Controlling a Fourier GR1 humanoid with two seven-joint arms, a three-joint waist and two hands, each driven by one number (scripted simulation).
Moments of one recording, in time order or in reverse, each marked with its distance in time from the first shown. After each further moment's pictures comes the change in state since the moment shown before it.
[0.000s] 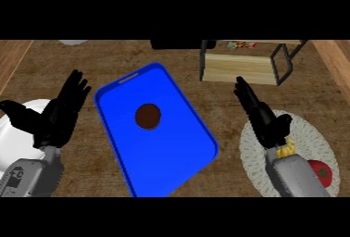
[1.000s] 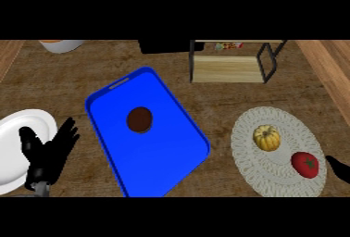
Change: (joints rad) left arm 0.236 0.038 -0.003 0.110 -0.007 -0.002 0.104; right arm 0.516 -0.422 -0.209 -0.345 0.620 -0.560 0.591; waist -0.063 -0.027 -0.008
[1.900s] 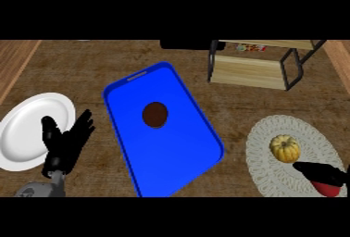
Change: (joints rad) left arm -0.083 -0.037 -0.054 0.027 -0.039 -0.027 0.019; right arm -0.176 0.095 0.175 -0.314 0.410 0.460 0.686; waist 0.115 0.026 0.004
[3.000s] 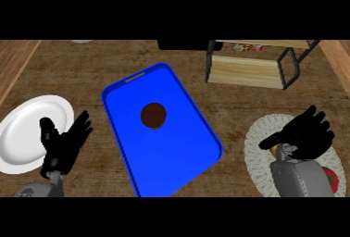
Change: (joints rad) left arm 0.000 -0.006 0.028 0.042 -0.006 -0.018 -0.022; right arm -0.299 0.465 -0.168 0.457 0.416 0.273 0.013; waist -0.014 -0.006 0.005
